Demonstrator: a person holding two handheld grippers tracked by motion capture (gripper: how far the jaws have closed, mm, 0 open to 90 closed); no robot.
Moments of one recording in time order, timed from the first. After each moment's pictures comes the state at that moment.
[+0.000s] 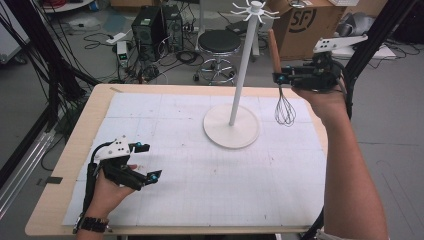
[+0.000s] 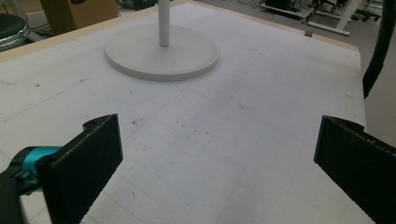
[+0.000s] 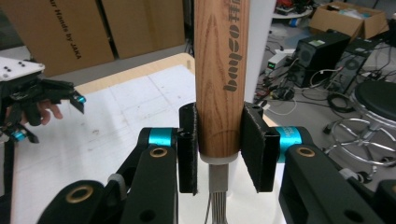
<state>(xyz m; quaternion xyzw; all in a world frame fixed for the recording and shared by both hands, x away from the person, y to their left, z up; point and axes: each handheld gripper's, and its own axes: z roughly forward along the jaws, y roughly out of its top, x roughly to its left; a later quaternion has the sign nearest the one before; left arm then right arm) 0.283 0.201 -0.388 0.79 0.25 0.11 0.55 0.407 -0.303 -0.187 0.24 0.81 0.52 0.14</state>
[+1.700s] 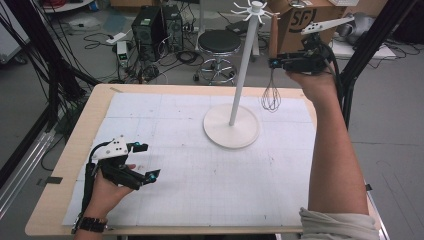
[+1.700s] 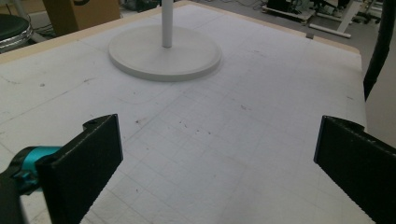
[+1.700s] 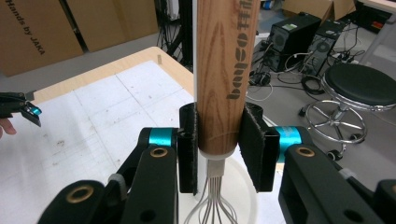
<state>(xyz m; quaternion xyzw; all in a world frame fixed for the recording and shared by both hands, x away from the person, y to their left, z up) 0.282 0.205 -0.388 0.78 0.25 0.11 0.56 0.441 -0.286 -0.172 0.29 0.81 0.48 0.16</state>
